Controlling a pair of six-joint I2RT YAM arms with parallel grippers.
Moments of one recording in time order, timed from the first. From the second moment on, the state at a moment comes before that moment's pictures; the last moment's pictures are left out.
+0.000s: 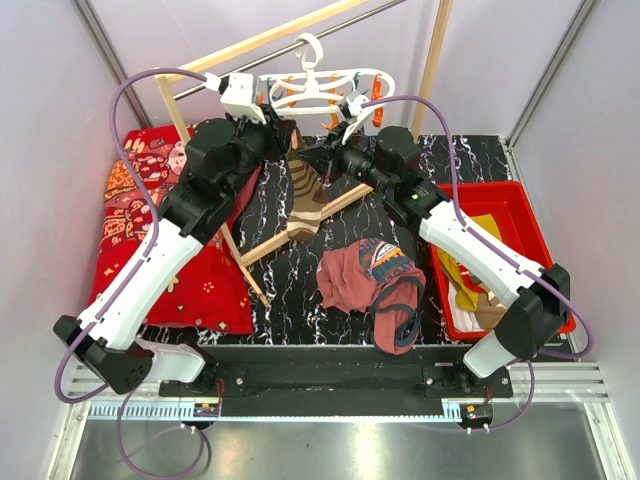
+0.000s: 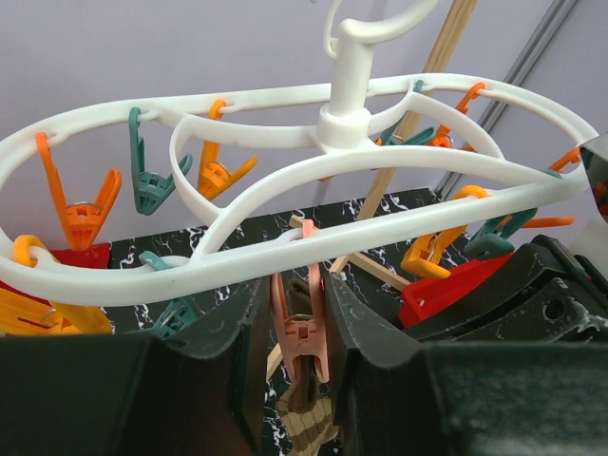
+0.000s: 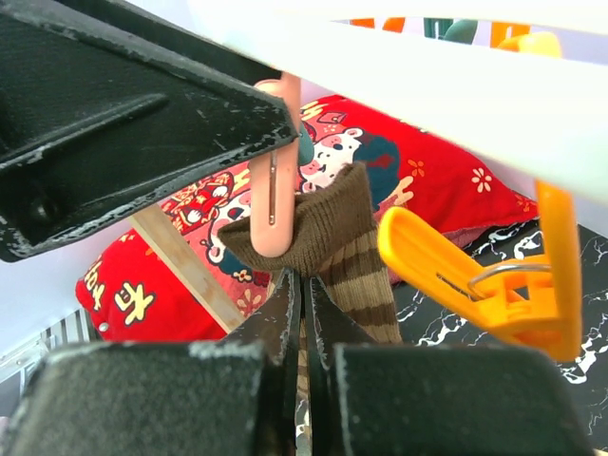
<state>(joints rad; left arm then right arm) -0.59 1.32 1.56 -0.21 -0.16 -0.22 0.68 1.56 1.48 0.15 -0.31 0.26</state>
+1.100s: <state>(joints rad) -0.59 1.30 1.54 -0.19 -0.16 -0.22 0.68 1.56 1.50 0.16 -0.32 0.30</state>
